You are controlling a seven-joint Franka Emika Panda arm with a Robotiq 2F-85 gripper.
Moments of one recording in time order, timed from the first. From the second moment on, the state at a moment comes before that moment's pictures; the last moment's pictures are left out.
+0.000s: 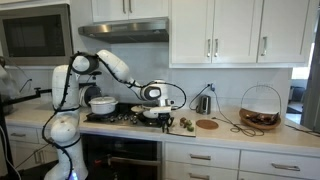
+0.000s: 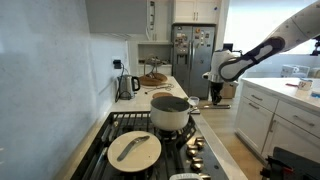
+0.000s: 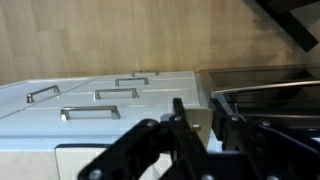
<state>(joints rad) -0.08 0.09 -0.12 -2.18 -0.22 2.34 -0.78</state>
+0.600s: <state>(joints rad) -0.09 0.19 -0.09 -2.09 -0.22 2.32 -0.78</state>
